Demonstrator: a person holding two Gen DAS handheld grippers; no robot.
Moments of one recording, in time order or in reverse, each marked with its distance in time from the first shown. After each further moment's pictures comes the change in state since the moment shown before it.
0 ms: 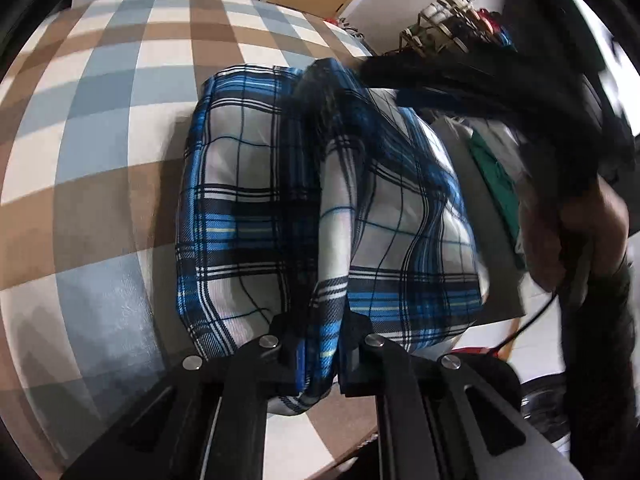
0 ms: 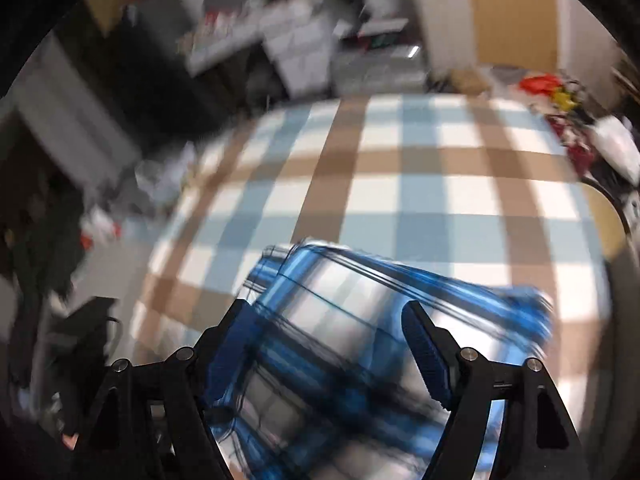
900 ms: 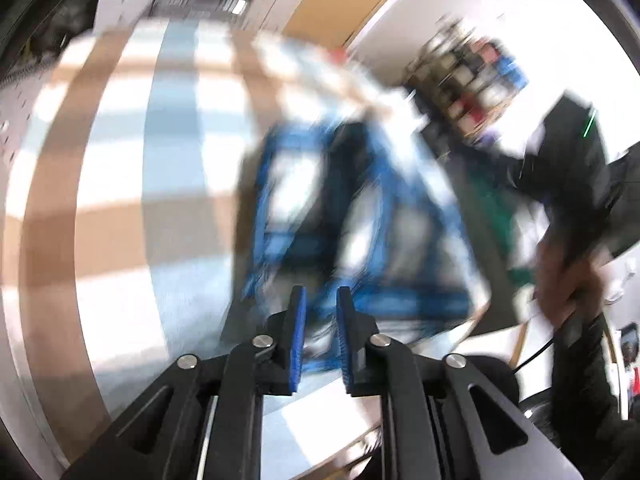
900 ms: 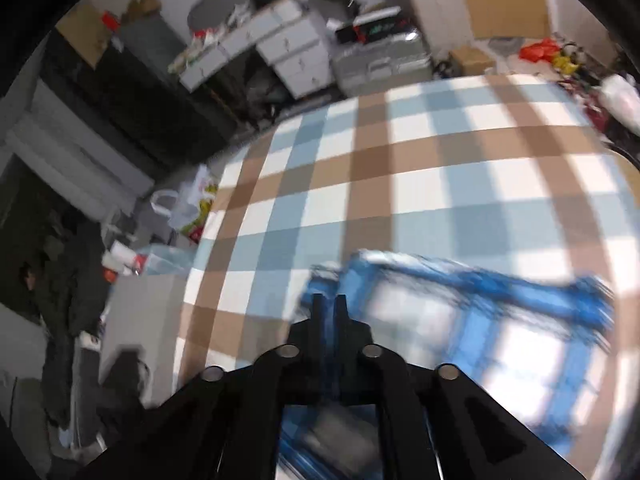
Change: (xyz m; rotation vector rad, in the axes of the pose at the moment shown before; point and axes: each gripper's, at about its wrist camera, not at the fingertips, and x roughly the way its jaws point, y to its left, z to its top) left arm -0.080 0.031 -0.017 -0.016 -0.163 -0.040; right arm -0.043 -0.008 -0.039 0.234 -0.153 0.157
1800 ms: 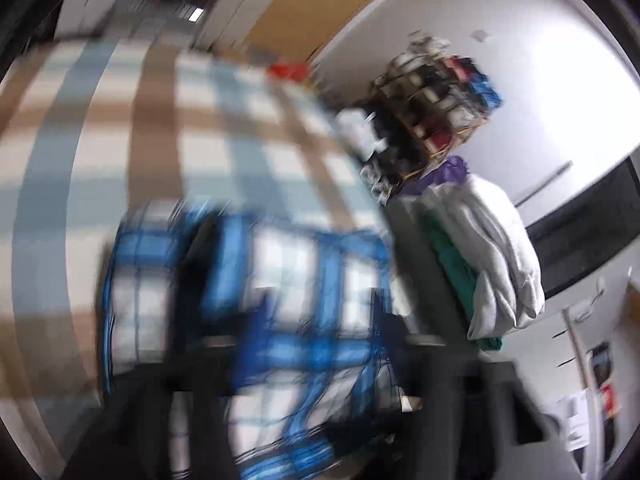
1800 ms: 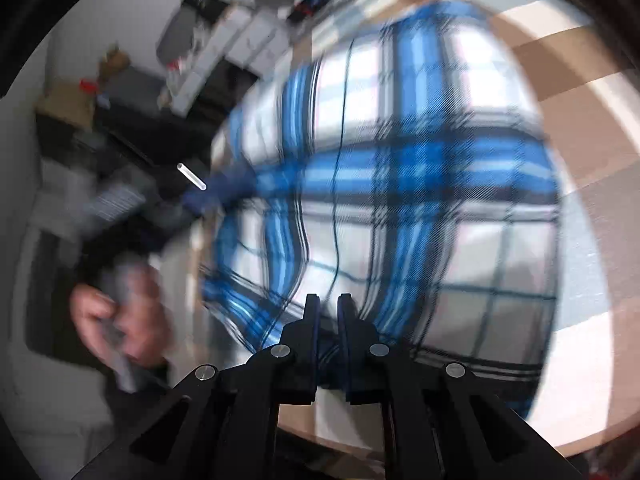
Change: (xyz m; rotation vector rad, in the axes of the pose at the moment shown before) left arm 0.083 -0.063 0.072 0.004 -0.025 -0.106; right arm 0.030 -0.074 -0.123 0.200 0.174 0.147
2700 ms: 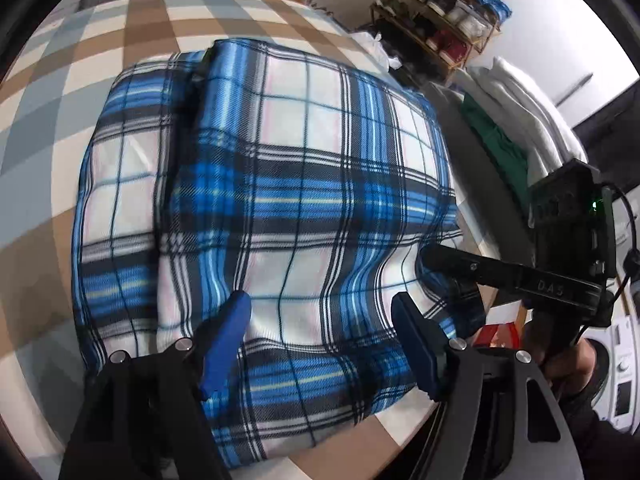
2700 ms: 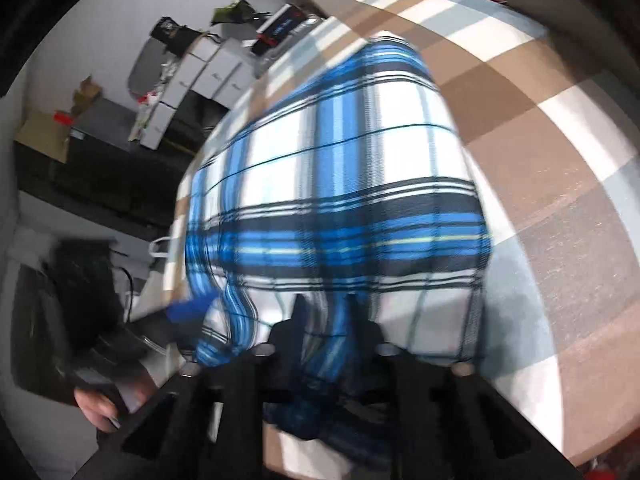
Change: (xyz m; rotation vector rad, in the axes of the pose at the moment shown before) left arm 0.046 0.029 -0.070 0.090 0.278 0.116; right arm -0.023 -0.037 0.025 0.118 -0.163 -0.072
